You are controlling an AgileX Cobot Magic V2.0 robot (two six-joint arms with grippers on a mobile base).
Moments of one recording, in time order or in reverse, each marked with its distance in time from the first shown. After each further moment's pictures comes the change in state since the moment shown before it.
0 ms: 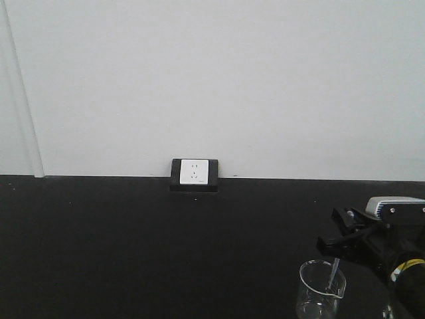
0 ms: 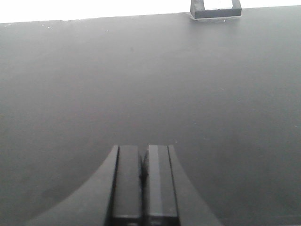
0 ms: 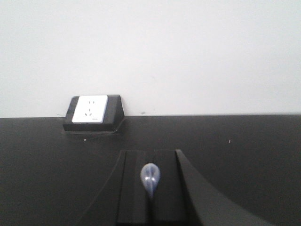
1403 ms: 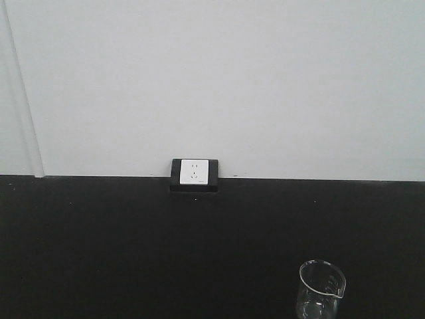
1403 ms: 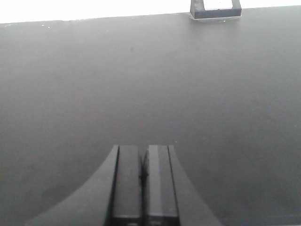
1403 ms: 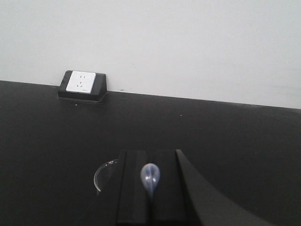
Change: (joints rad) left arm 0.000 0.000 0.000 0.000 0.000 0.000; right arm 0.000 -0.942 0.196 -0.095 0.845 -0.017
